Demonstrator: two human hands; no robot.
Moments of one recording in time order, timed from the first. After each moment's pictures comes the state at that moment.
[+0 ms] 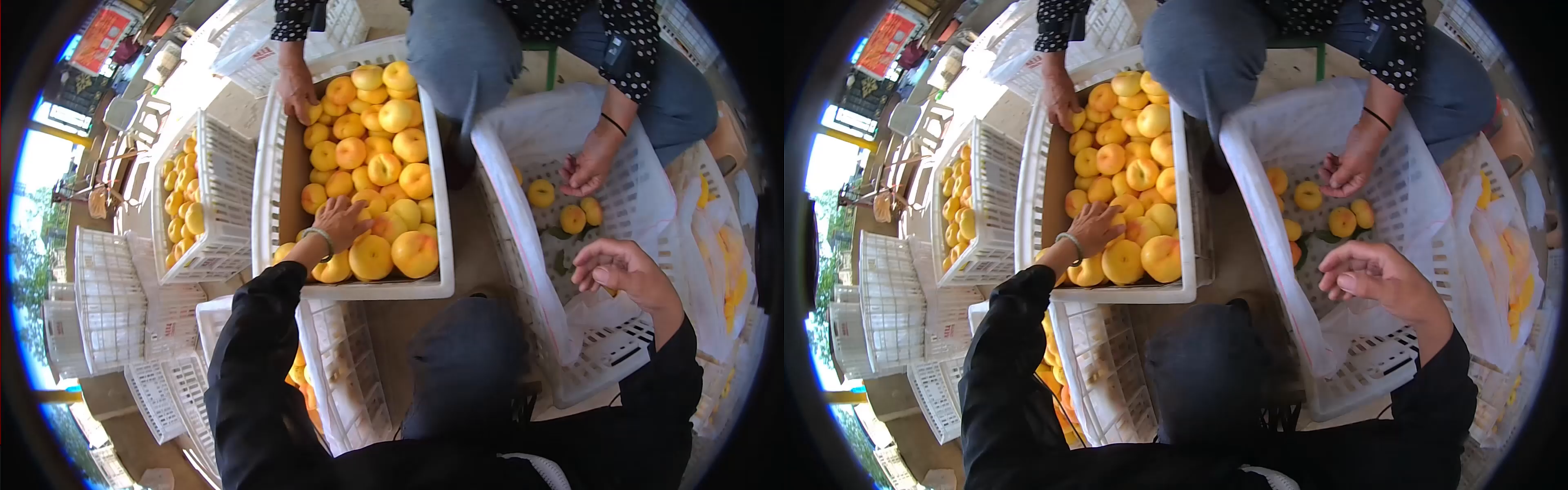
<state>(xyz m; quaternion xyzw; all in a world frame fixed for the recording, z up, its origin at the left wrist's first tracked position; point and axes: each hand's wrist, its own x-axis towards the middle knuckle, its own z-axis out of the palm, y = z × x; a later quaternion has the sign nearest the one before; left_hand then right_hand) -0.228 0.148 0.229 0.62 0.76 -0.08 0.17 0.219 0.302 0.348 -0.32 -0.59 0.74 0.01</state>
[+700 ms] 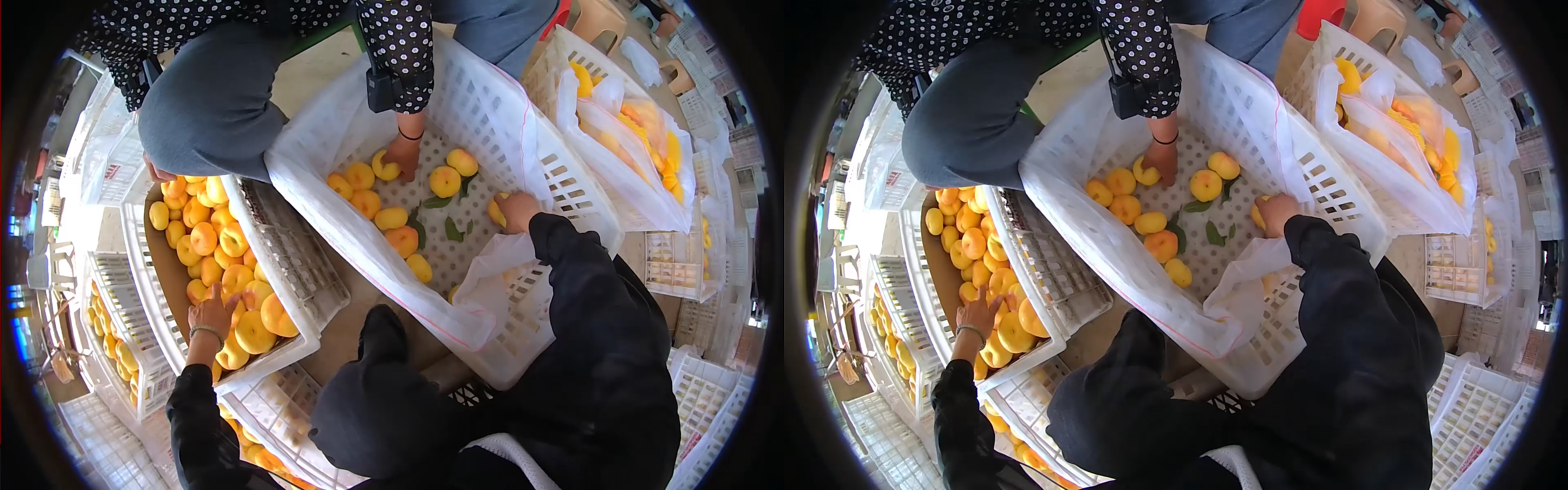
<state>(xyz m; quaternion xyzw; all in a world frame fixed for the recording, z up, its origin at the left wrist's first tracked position) -0.205 0.173 0.248 0.52 0.77 -0.35 0.08 0.346 0.366 0.099 -0.49 -0.81 0.03 -0.31</state>
